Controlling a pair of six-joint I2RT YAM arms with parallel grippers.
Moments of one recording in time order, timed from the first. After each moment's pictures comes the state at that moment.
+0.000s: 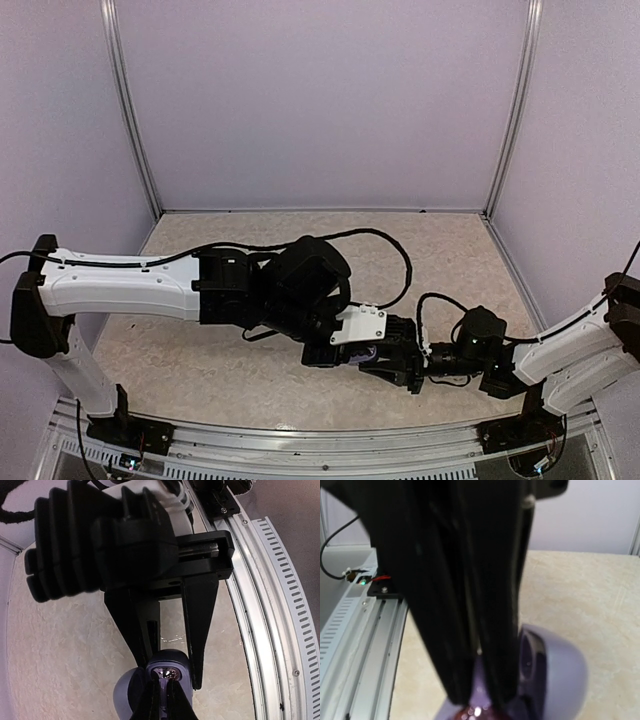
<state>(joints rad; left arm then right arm) -1.28 1.69 1.42 -0.53 0.08 0.55 1.05 1.33 0.22 1.05 -0.41 -0.12</state>
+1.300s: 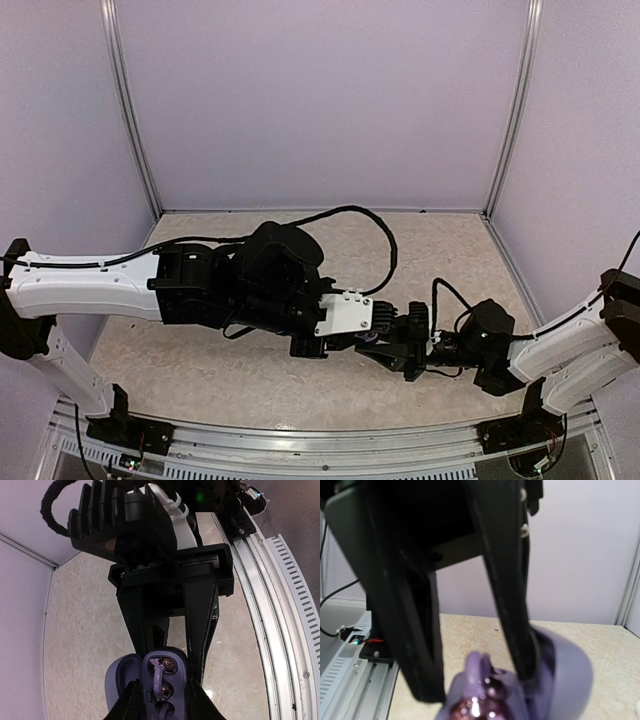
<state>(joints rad) -1.32 1.55 1.38 -0.46 -0.02 0.60 1.05 1.37 0.26 1.27 -0.42 -0.11</state>
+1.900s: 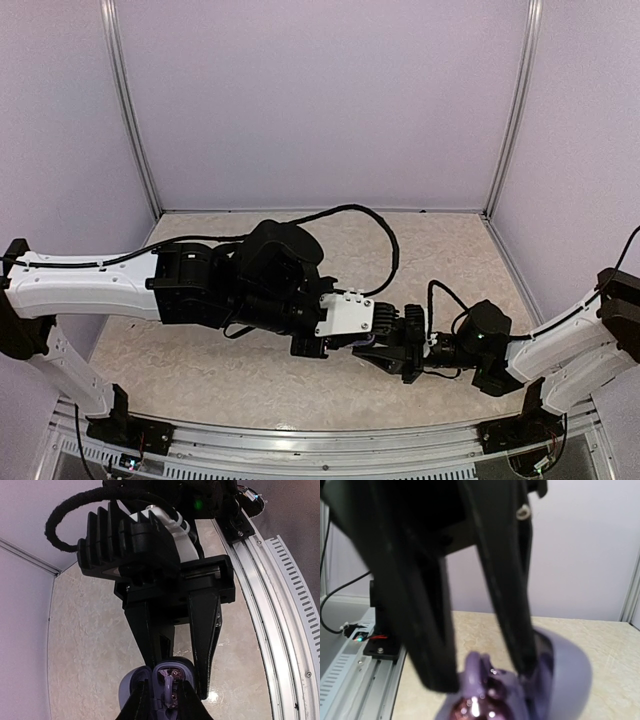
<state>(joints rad) -1.32 1.55 1.38 -0.46 -0.02 0.63 1.06 1.39 0.27 1.27 -0.43 -0.10</state>
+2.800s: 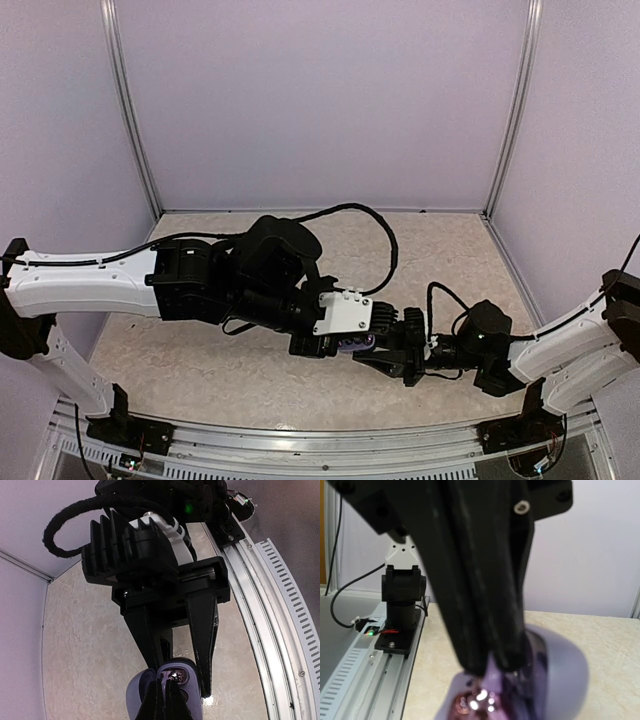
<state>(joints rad) -1.32 1.55 1.39 -0.47 0.05 0.63 1.07 1.36 0.27 1.22 -0.45 -0.11</state>
